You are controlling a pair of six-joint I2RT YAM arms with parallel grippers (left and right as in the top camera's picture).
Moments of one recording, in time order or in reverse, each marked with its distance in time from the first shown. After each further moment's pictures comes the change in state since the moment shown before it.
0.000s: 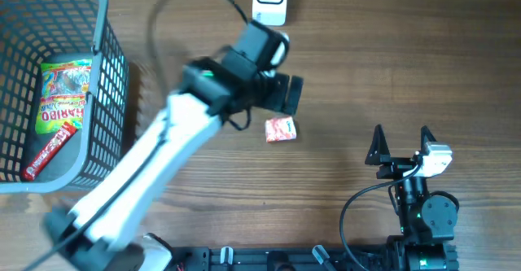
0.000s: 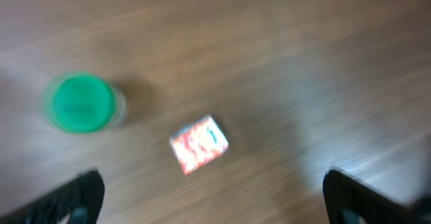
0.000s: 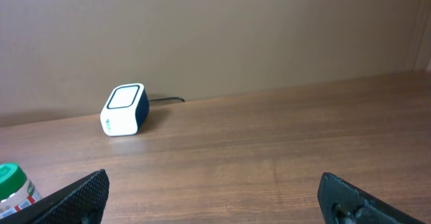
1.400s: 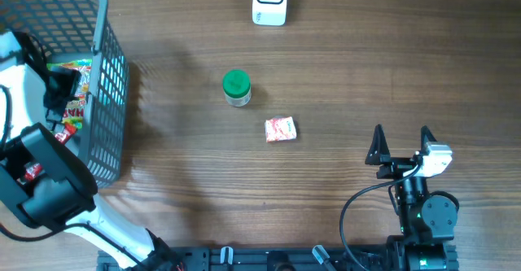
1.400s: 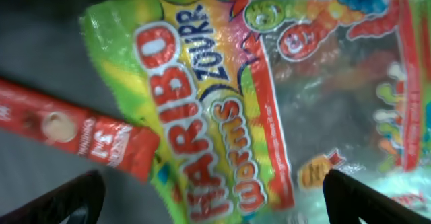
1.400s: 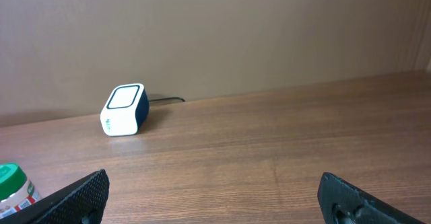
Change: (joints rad) left arm 1.162 0.395 -0.143 0.182 -0.165 -0.521; right arm 0.000 0.000 0.000 0.000 0.000 0.000
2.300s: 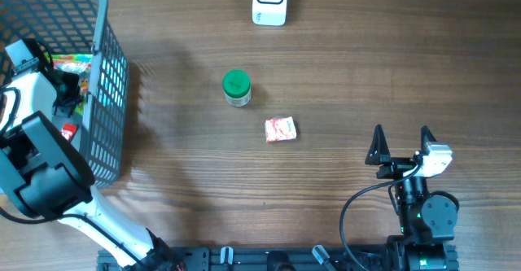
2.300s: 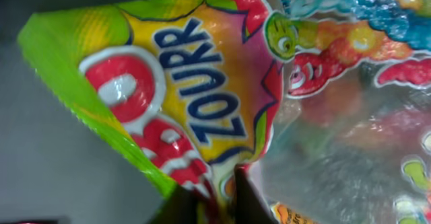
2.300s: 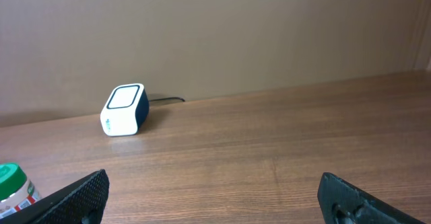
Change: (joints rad) left arm 0.002 0.080 -0.081 0.290 0.048 0.002; right arm 0.000 0.000 0.000 0.000 0.000 0.000
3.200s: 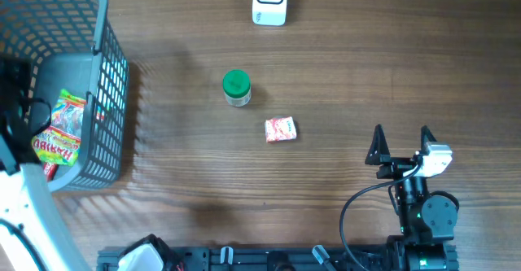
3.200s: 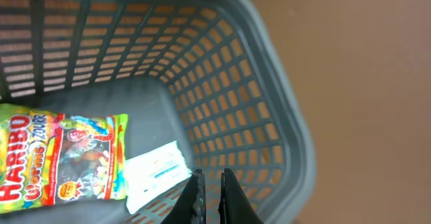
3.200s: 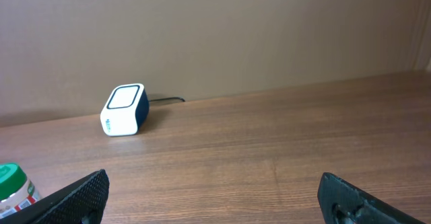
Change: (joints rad) left arm 0.005 -0.833 0.014 -0.201 0.075 -0.006; right arm 0.000 0.000 0.000 0.000 0.000 0.000
